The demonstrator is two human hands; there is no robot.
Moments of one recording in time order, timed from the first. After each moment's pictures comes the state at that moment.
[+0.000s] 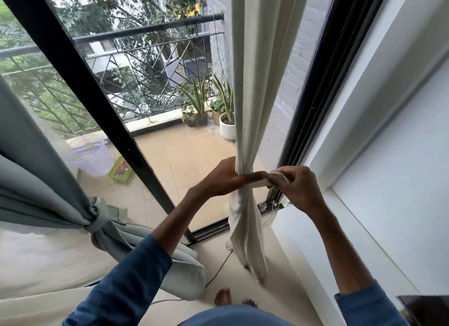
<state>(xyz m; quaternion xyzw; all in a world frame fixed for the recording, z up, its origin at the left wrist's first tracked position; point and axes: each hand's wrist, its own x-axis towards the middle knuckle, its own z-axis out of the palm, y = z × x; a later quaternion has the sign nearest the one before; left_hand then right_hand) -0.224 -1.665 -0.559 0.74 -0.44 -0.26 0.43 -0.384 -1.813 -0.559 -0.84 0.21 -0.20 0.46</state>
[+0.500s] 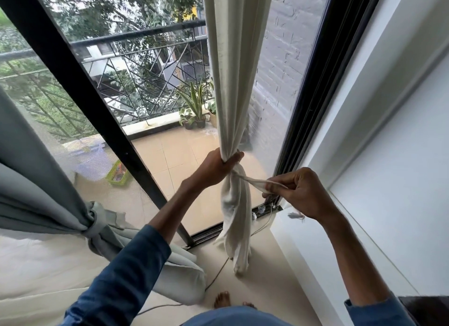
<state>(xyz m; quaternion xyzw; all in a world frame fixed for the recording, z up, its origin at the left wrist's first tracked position) -0.191 -1.666 -0.557 0.79 -0.41 -0.17 0.43 -0.403 -1.809 -0.530 -0.84 0.13 -0.13 0.51</state>
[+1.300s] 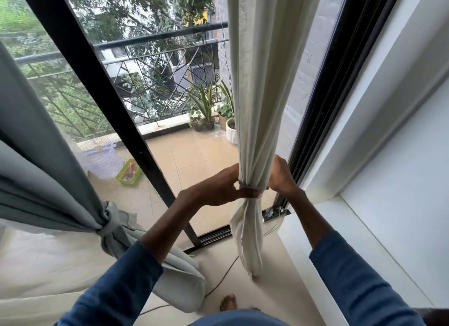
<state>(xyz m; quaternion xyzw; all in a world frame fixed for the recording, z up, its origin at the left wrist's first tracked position) -0.214 -1.629 -0.543 0.70 -0.56 -0.27 0.34 -0.299 -1.809 -0.578 -0.89 0.22 -0.12 0.37</state>
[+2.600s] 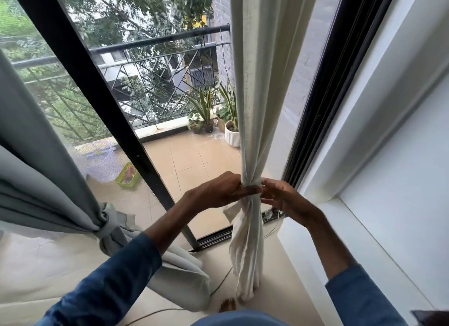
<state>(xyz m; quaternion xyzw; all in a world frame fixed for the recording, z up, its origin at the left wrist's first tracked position) -0.211 -1.641 -0.559 0.74 -0.58 -0.22 0.24 -0.363 -1.806 -0.587 -0.67 0.11 0.04 0.73</state>
